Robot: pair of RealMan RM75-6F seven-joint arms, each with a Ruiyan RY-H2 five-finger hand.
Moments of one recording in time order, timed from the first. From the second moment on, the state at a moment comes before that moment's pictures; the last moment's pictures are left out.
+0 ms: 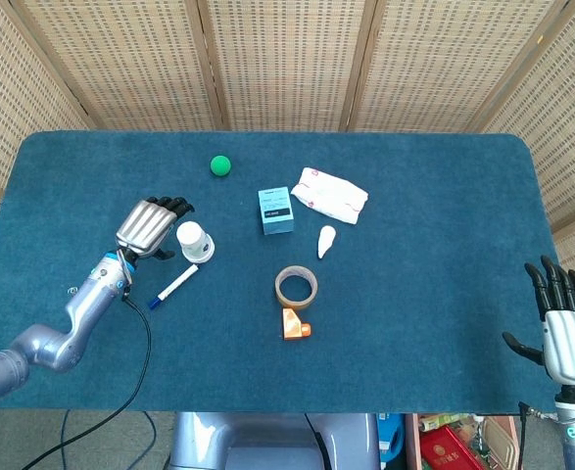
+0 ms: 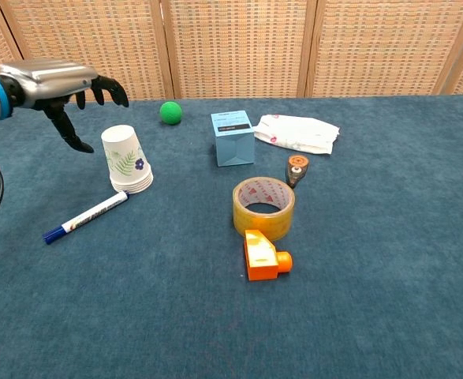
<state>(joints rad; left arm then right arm) -0.81 -1.45 -0.24 -1.20 1.27 0.77 0.25 0.08 -1.15 0.14 -1.64 -1.46 1.54 -0.09</state>
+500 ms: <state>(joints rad) -0.87 -1.56 -0.22 -1.07 1.25 0.77 0.22 0.09 -1.15 0.14 -1.63 -1.44 1.53 -0.08</state>
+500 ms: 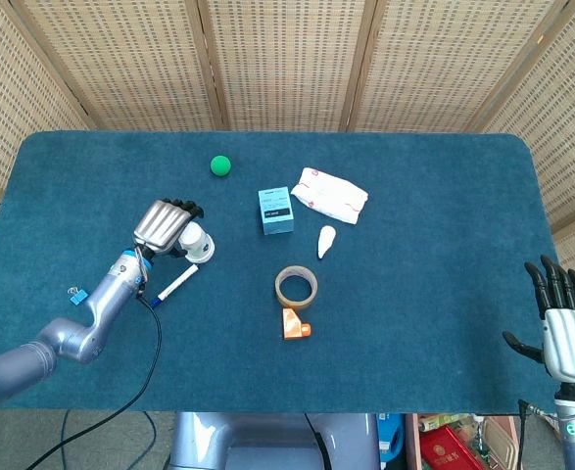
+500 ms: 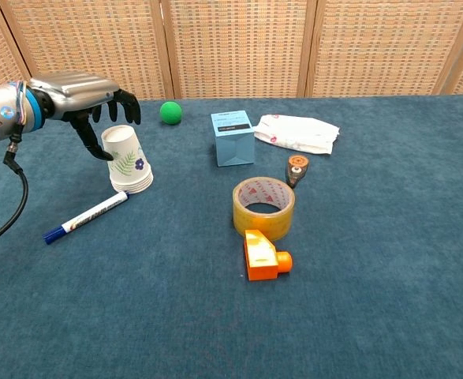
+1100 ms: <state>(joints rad) -0.83 -1.50 -0.26 -1.14 1.21 0.83 0.05 0.09 -1.15 0.13 -1.63 -1.46 1.52 -0.08</state>
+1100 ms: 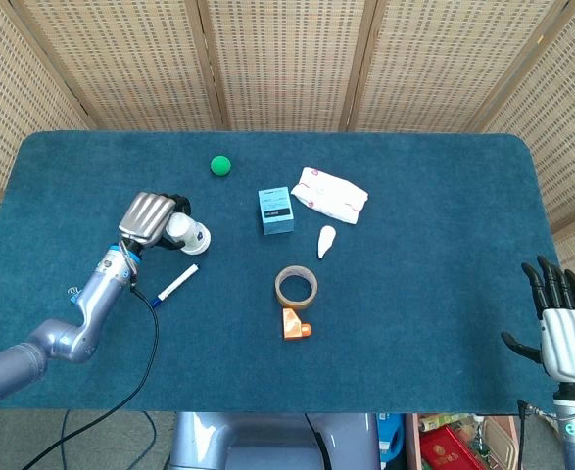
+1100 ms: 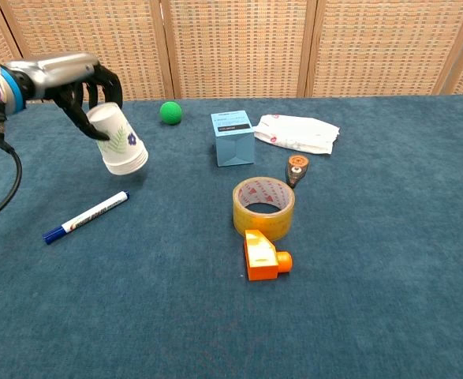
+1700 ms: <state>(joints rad) -0.70 -1.37 -0.38 -1.40 1.22 0.81 -0.93 0.18 -1.23 0.14 -1.45 -1.68 1.59 -0.06</state>
